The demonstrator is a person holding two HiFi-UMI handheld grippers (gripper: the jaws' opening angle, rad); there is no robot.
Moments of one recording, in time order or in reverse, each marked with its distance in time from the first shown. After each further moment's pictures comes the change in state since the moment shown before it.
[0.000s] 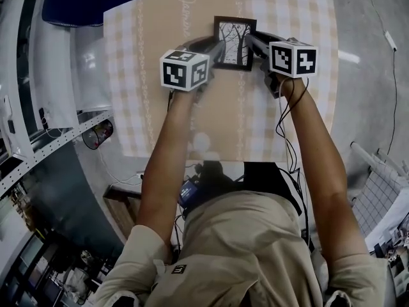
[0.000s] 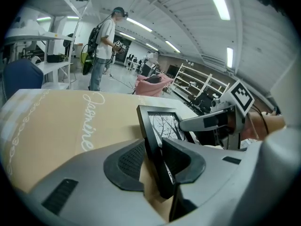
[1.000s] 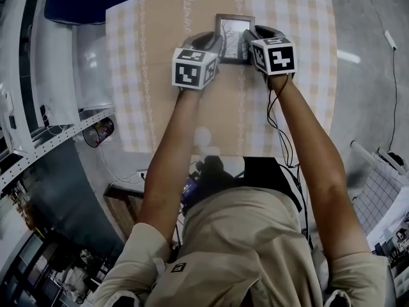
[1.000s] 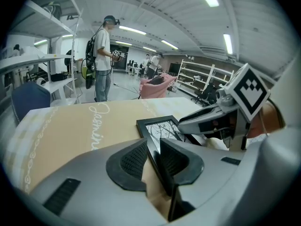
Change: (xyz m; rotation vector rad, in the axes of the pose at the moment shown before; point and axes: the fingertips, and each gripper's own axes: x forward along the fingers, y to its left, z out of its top) left arm -0.003 0.004 0.001 0.119 -0.023 0.150; right arm 0.013 -0.013 -0.009 -0.253 0.038 -0.240
